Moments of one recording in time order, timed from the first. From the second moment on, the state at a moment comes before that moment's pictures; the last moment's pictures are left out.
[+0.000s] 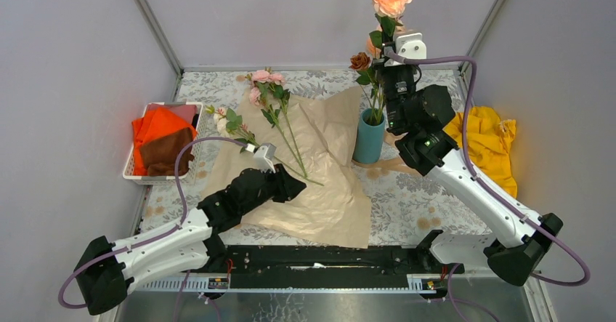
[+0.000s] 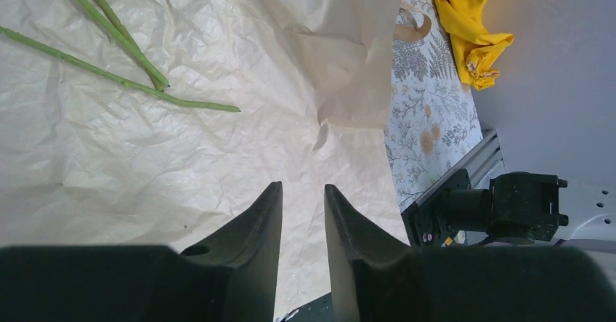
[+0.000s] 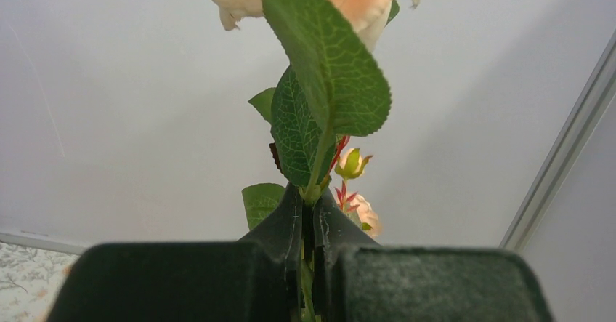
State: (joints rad) left arm -0.89 0.83 0.40 0.05 -0.08 -0.83; right arm 0.75 1.21 1.33 0.42 0.55 -0.50
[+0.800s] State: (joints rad) left arm -0.89 0.82 0.38 0.05 -0.08 -0.83; right arm 0.61 1.15 1.05 0.54 0.49 -0.25
